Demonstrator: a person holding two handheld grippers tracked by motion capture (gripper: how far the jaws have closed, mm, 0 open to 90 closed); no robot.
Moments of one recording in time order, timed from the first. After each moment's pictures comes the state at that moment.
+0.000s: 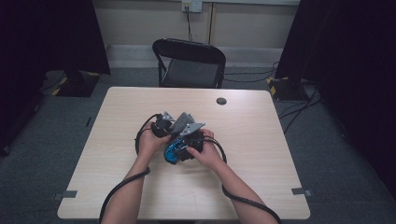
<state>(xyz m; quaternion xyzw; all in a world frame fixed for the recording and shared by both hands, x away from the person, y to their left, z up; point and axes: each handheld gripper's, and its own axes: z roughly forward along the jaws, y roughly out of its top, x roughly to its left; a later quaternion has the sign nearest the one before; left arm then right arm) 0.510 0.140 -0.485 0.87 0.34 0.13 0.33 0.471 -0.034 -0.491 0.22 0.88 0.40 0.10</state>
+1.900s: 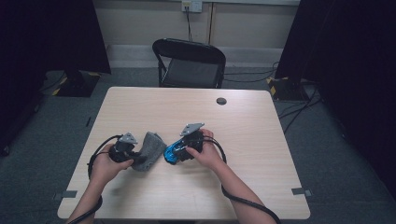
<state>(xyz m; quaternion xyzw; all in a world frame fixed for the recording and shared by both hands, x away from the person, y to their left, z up) 0.402 0.251 -0.454 0.87 0.37 0.08 0.32 0.471 -0.033 -0.490 0.21 0.89 0.40 0.10</state>
